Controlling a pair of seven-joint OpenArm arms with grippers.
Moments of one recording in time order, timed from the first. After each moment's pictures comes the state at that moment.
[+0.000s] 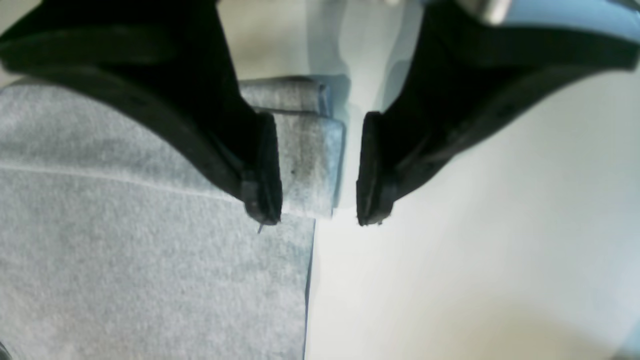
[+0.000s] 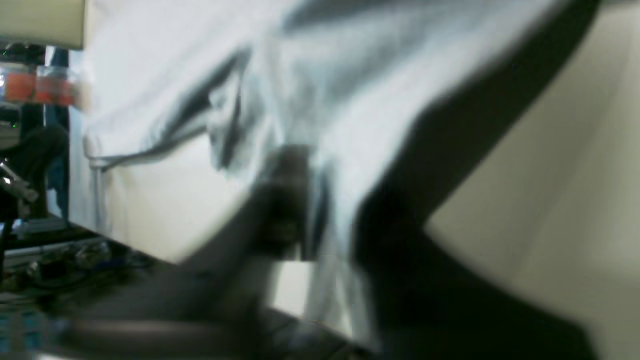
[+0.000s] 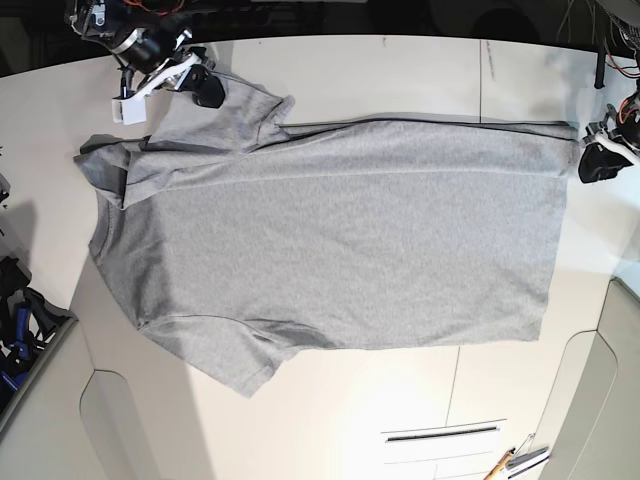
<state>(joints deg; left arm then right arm) 18.4 -26.9 -39.1 82.4 -43.1 -31.5 44.4 -32.8 1.6 17.5 97.6 48.6 28.0 -48.4</state>
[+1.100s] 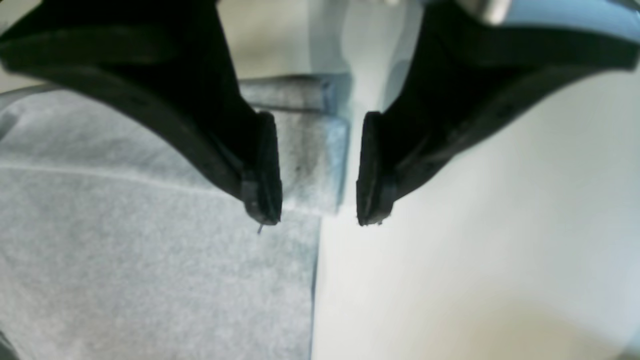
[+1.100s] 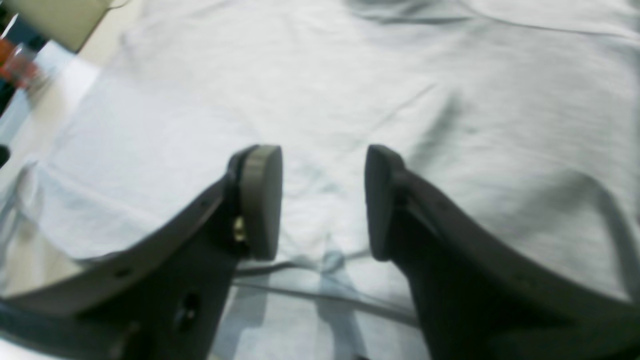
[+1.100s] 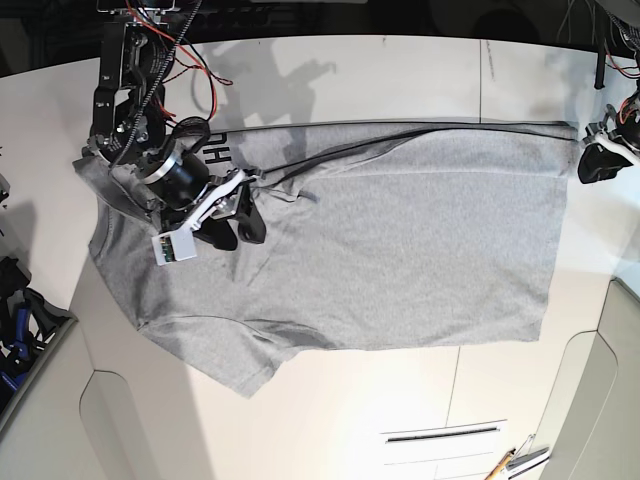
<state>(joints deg) 18.4 -26.9 -39.1 82.4 -44.6 -31.7 44.8 -7.6 -0.2 8.8 98.1 24.7 29.3 -42.1</state>
